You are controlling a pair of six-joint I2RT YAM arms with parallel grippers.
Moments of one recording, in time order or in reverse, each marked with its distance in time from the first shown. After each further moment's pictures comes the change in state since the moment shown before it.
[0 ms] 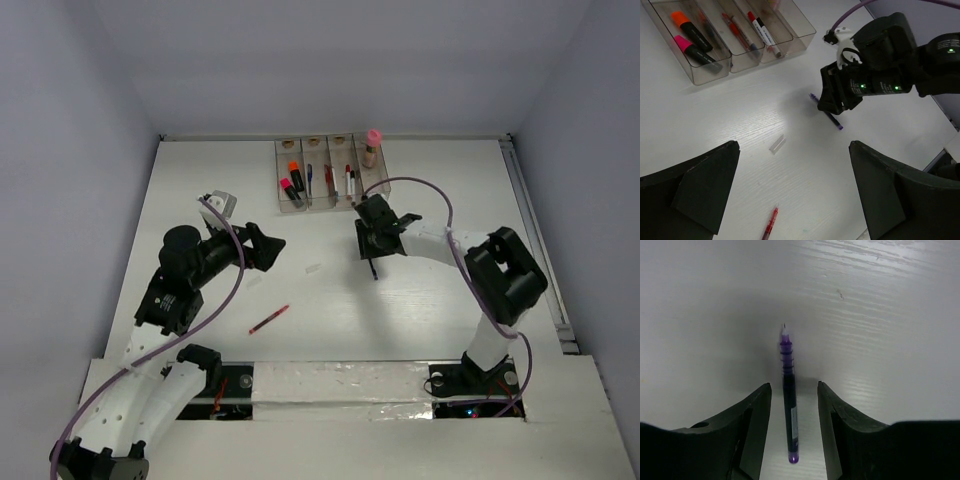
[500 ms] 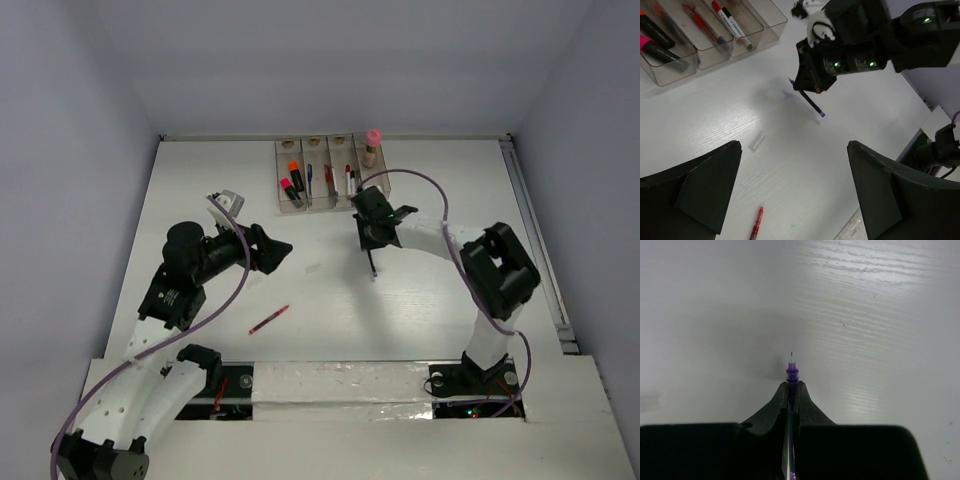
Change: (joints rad) left arm 0.000 0.029 0.000 0.025 0.113 -0.007; right arm -0.006 0.098 0.119 -0.042 0.023 -0.035
